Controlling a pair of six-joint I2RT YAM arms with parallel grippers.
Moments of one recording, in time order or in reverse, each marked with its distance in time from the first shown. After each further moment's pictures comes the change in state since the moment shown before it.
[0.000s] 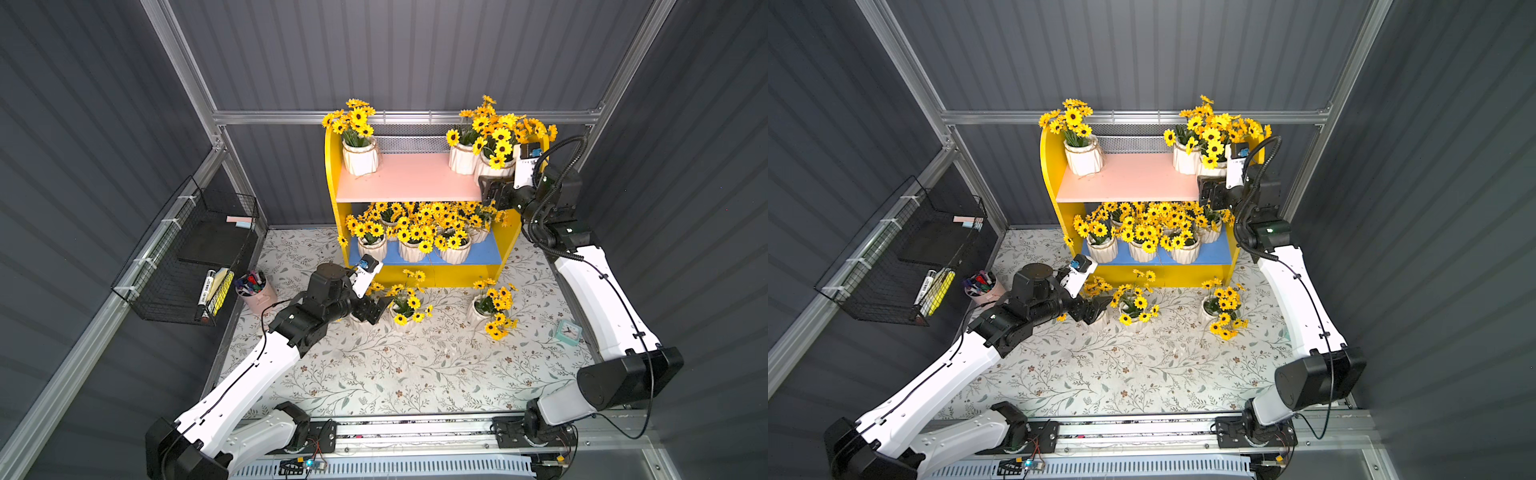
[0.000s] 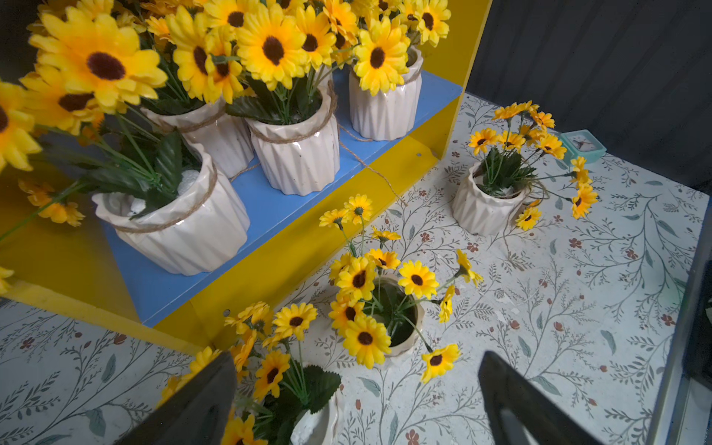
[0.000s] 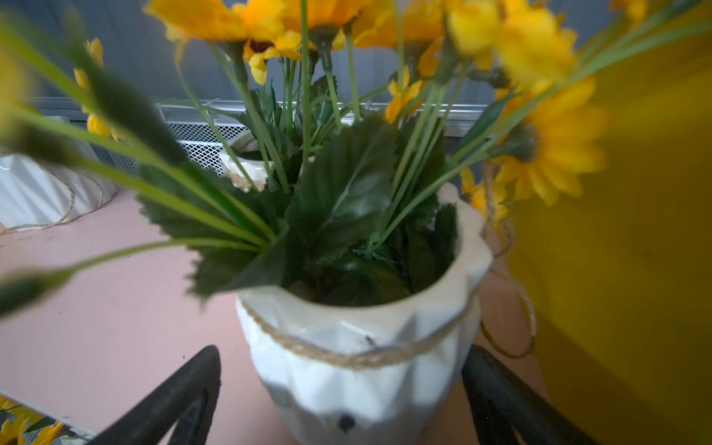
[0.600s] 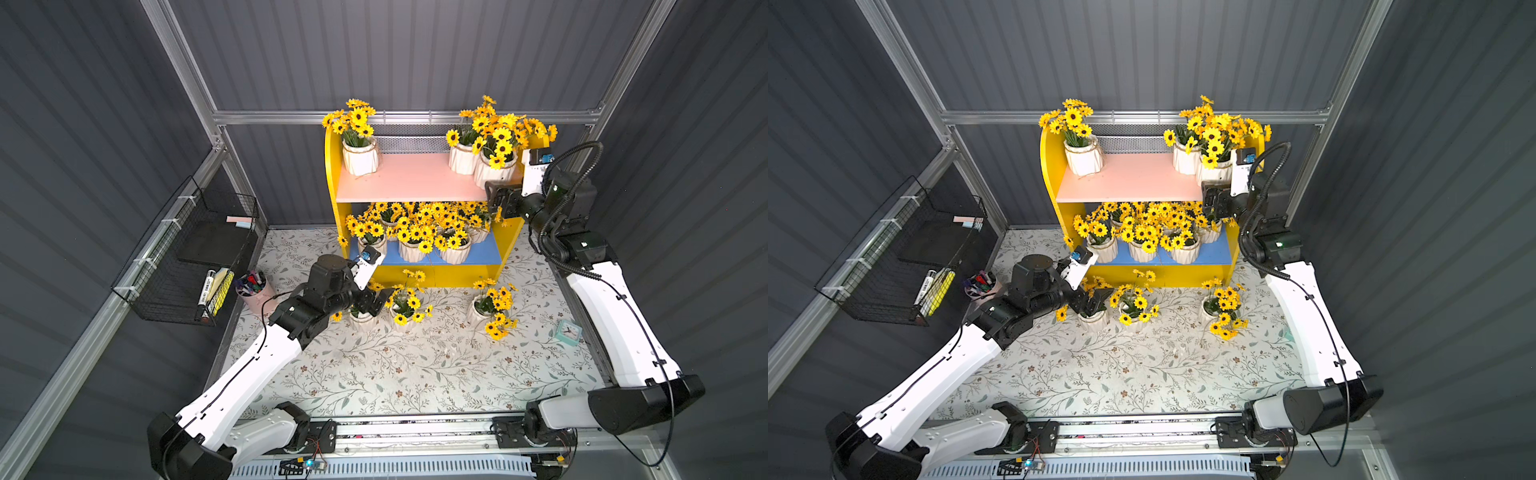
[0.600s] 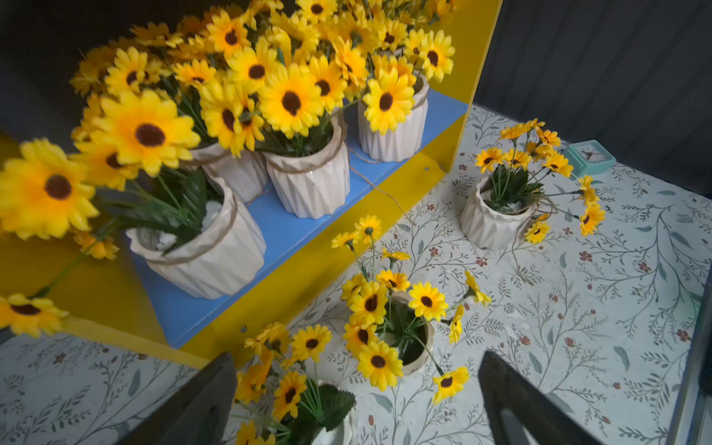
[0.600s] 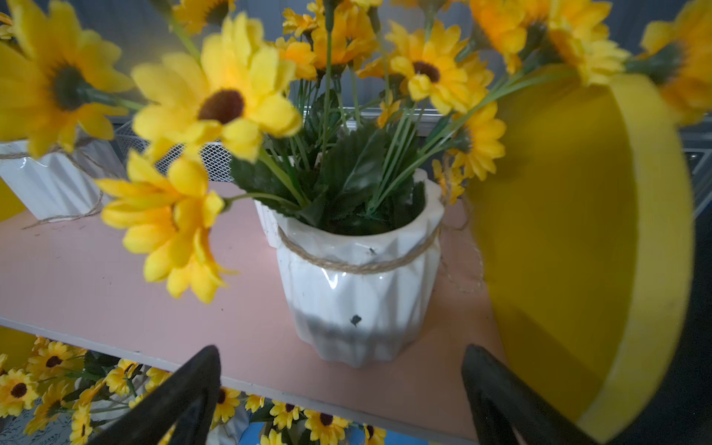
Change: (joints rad) left arm 0.000 0.039 0.077 -0.032 -0.020 0.017; right arm 0.030 -0.118 -0.051 -0.083 0.080 -0.001
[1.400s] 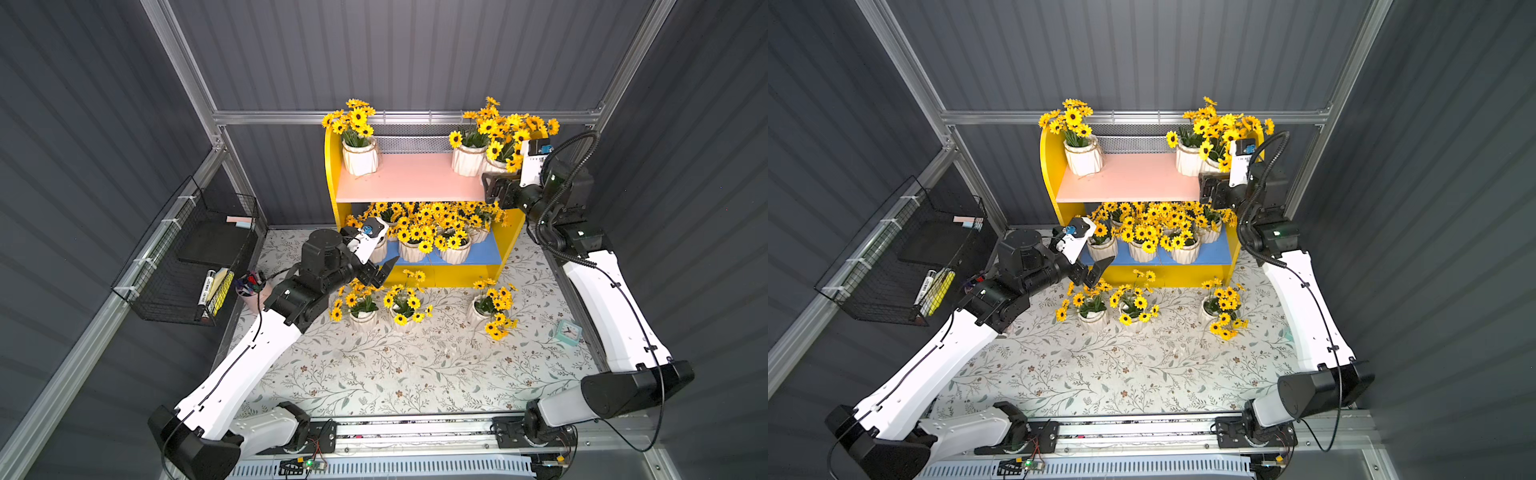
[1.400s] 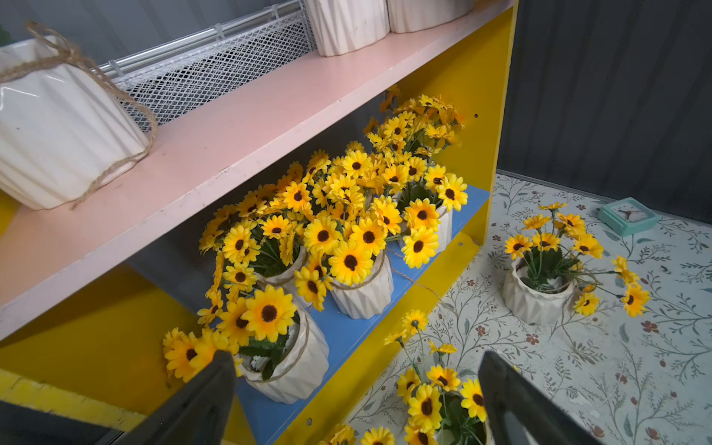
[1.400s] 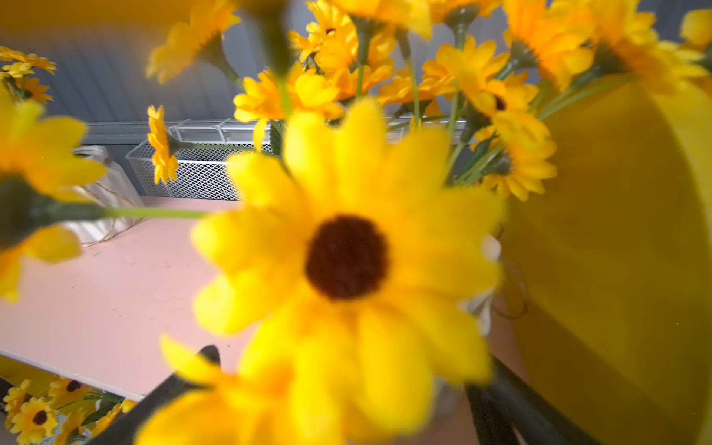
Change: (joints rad) left arm 0.000 0.086 0.251 0.056 -0.044 0.138; right arm -0.002 0.073 0.098 -0.015 -0.061 0.054
